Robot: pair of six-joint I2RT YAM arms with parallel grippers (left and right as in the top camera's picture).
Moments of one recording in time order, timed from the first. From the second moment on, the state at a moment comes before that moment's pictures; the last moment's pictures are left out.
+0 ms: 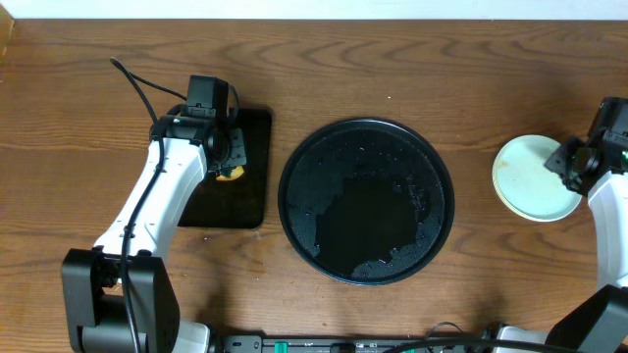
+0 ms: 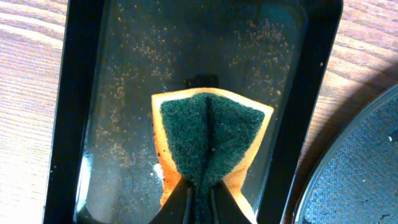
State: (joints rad) left arm -0.11 1.64 1.20 -0.81 -0.06 -0.26; right arm -0.37 1.50 1.12 -0.70 0.16 0.34
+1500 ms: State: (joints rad) left arm 0.06 1.92 1.20 -0.73 0.41 -0.02; right arm -0.29 1.50 1.12 -0.85 -0.18 0.21
